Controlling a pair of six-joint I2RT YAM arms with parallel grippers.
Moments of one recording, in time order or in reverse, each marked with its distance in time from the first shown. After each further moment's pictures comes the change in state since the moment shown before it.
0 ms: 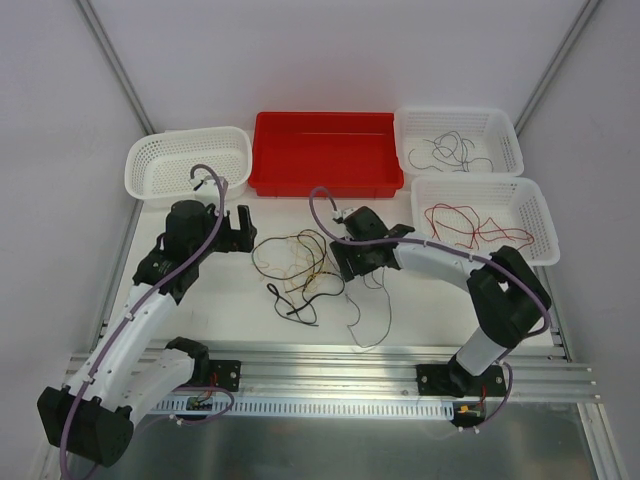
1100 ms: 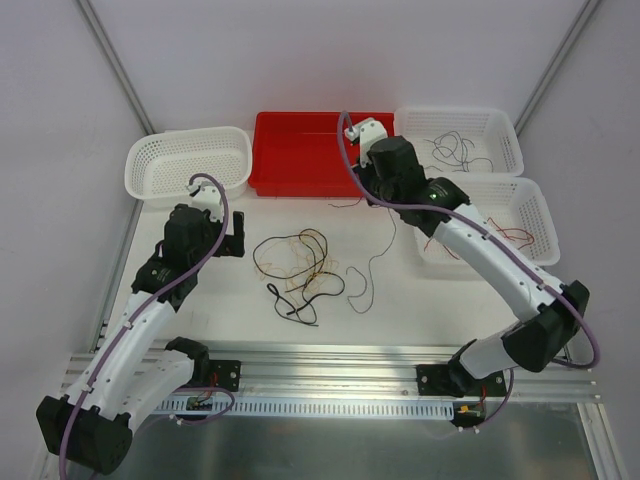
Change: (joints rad) left arm 0.000 -0.061 -0.043 -0.007 -0.148 0.141; right arm -0.043 -0.121 0.500 -0.173 0.280 -0.265
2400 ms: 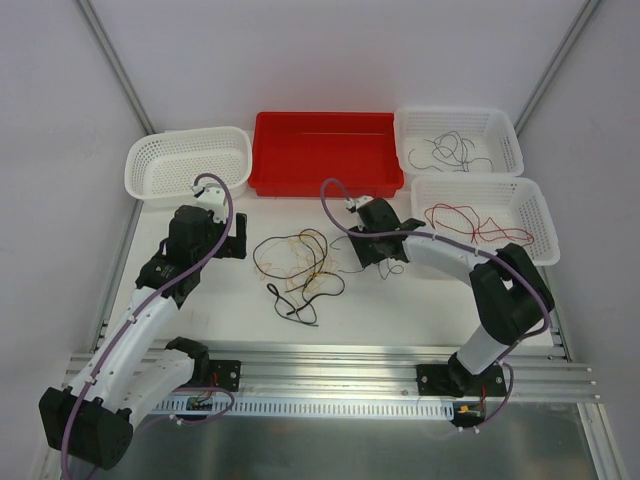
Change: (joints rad) left arm 0.000 0.034 -0.013 0.000 0.011 0.000; right arm -0.059 0.134 -0.507 0.238 -0.175 0.134
